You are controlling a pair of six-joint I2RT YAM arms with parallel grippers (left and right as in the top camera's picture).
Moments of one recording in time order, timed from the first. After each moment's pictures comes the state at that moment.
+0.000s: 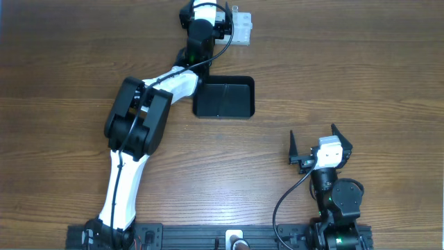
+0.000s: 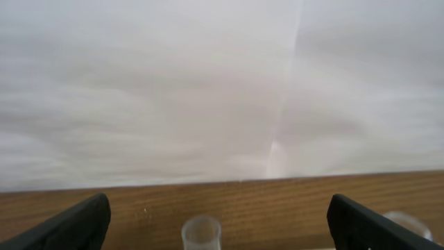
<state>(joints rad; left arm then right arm) -0.43 2.40 1.57 0.73 -0.32 -0.05 0.09 0.02 0.01 -0.07 -0.02 -0.13</state>
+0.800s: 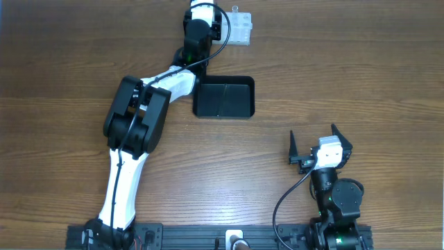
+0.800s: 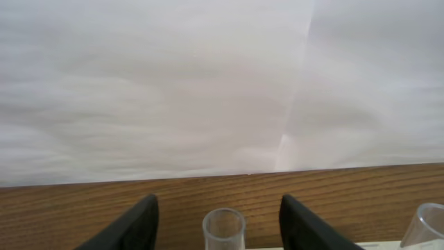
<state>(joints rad) -0.41 2.41 1.57 0.72 -0.30 -0.04 0.09 0.02 0.01 -0.07 -0.02 -0.14</state>
